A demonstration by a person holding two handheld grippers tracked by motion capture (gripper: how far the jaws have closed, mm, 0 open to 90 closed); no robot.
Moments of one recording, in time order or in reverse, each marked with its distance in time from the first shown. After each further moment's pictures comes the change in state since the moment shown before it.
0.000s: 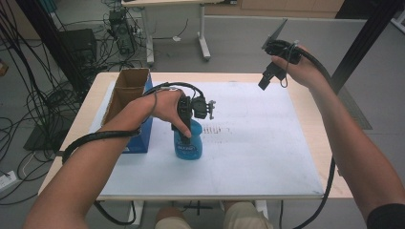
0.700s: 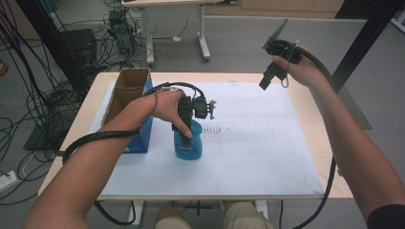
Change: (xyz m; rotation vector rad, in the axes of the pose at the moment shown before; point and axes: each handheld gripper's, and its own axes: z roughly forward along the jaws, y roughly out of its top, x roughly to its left) left arm 0.000 0.001 -0.001 0.000 -0.001 0.000; right arm 0.000 -0.002 -0.002 0.000 -0.002 0.000
